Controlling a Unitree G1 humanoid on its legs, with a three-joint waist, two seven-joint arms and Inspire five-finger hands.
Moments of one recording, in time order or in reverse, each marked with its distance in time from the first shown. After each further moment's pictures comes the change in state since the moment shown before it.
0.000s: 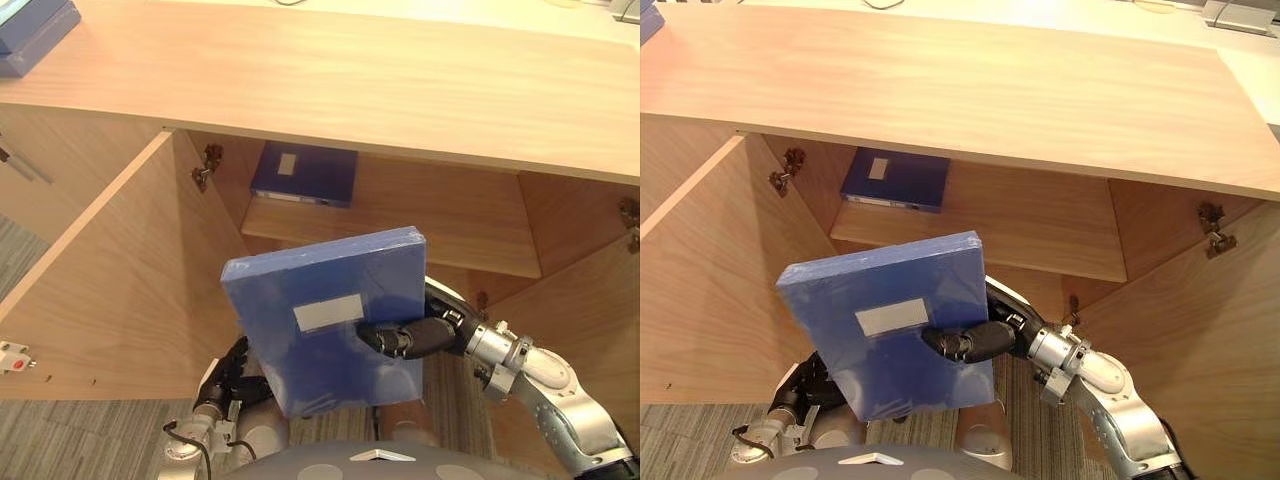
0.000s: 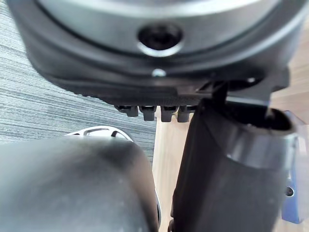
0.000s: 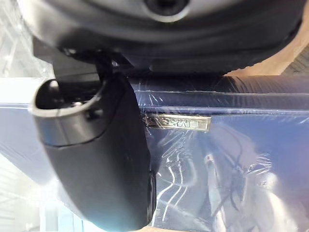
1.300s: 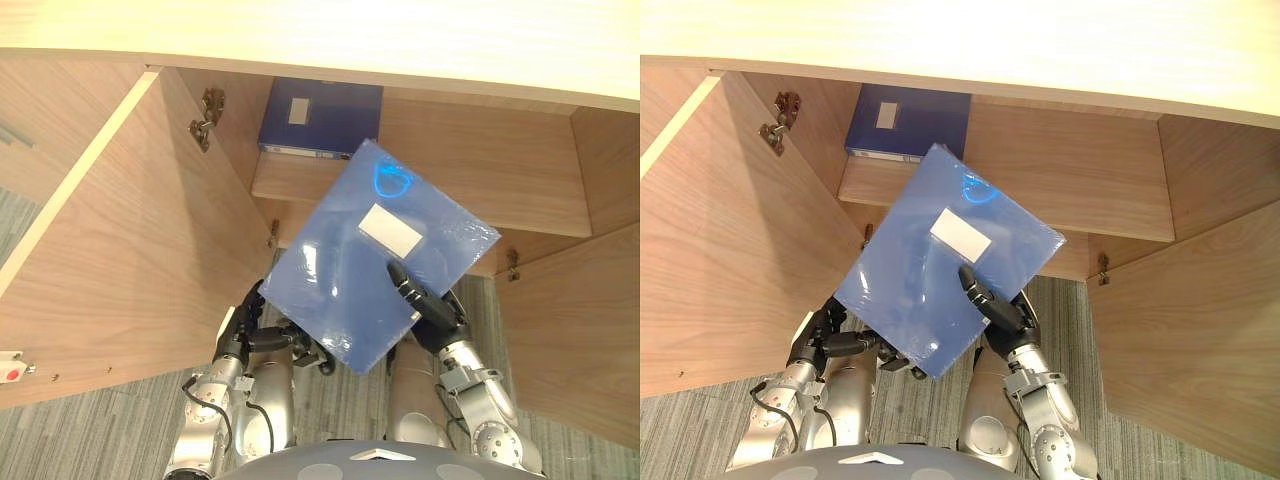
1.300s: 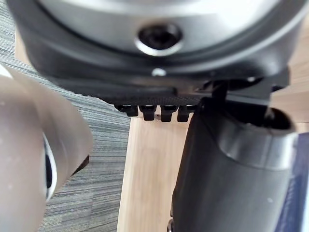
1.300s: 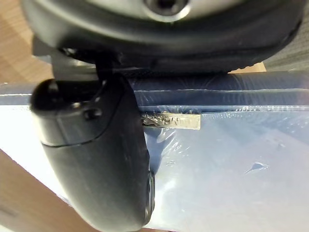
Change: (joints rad) left arm -0.023 -0.062 -0.075 -0.301 -0.043 0.007 0.066; right arm 0.069 0.439 -0.060 0.136 0.323 -0.071 -0.287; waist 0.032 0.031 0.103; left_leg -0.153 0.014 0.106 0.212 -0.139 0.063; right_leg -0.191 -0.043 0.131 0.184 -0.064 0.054
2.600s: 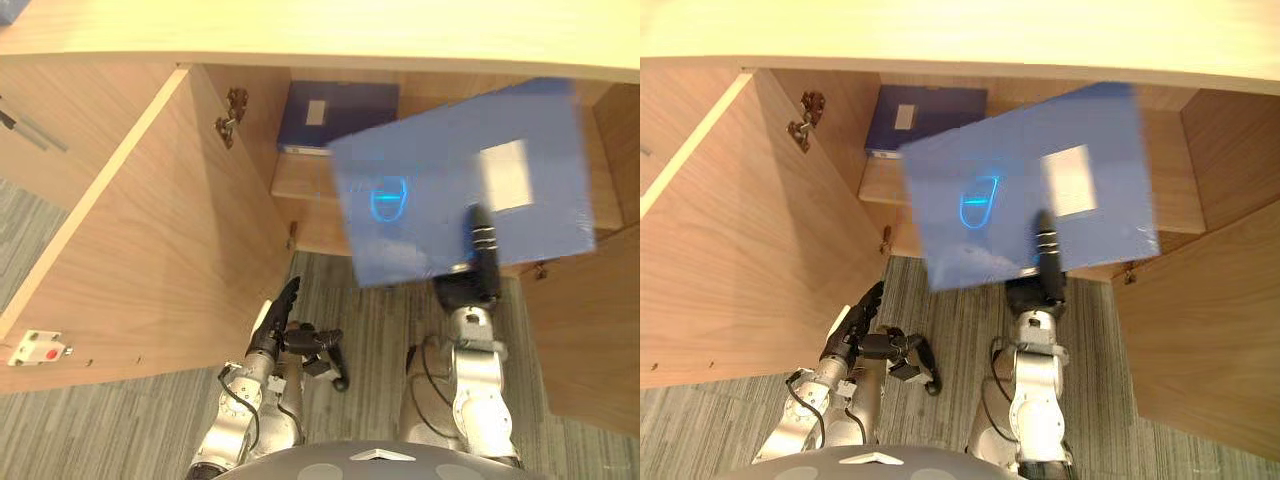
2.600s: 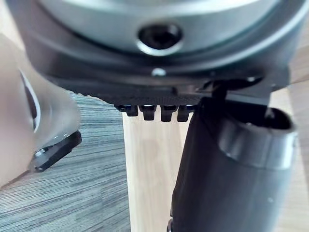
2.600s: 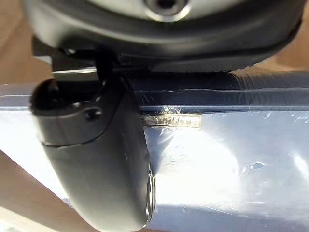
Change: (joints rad) left arm -0.028 -0.021 -0.171 -0.001 0.128 0.003 0.070; right arm -0.167 0.185 -0.086 -0.084 0.430 -0.263 -0.310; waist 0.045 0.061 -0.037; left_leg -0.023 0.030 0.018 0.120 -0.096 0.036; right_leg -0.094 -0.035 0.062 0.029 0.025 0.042
